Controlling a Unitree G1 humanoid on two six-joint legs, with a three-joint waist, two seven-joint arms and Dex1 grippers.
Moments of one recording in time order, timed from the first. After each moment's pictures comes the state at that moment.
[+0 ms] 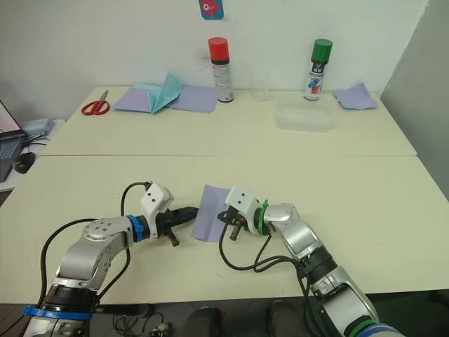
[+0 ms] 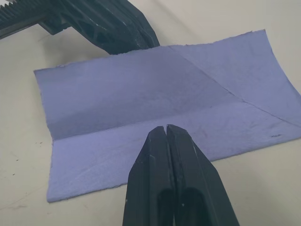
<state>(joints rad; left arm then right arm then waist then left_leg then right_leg) -0.24 0.59 0.00 -0.02 -0.29 0.45 -0.88 -0.57 -0.15 0.42 0.28 0.01 0.34 0.81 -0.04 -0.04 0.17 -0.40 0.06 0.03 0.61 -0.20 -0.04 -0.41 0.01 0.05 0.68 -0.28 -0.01</state>
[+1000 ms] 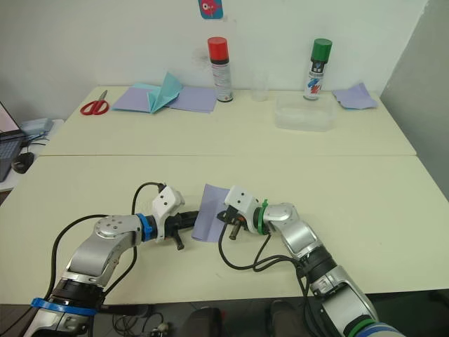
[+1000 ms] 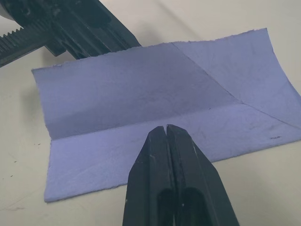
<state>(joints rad) -0.27 0.59 -0.08 0.02 -0.23 0.40 -0.90 -0.58 -0.15 0.41 0.29 0.02 0.34 0.81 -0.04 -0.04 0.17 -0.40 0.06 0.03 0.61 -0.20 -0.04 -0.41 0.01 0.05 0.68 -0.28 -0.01</state>
